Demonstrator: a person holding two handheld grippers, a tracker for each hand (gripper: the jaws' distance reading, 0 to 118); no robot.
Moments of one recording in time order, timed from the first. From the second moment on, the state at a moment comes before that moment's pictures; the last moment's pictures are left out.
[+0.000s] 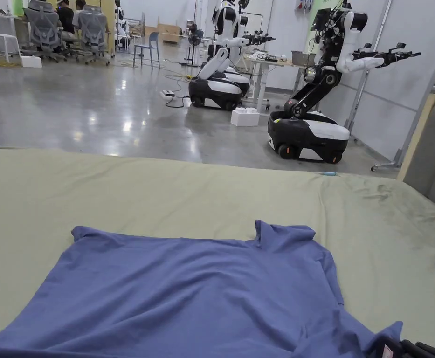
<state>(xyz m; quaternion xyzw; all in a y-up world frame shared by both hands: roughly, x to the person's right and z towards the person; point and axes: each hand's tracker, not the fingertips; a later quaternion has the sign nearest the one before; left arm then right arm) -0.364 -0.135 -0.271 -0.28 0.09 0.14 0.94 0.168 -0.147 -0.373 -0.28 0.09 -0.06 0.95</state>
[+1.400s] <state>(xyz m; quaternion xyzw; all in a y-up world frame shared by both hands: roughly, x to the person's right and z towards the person) -0.377 -0.182 -0.170 -0.34 0.16 0.19 0.91 0.187 -0.199 -0.256 -0.40 0.03 -0.12 0.91</state>
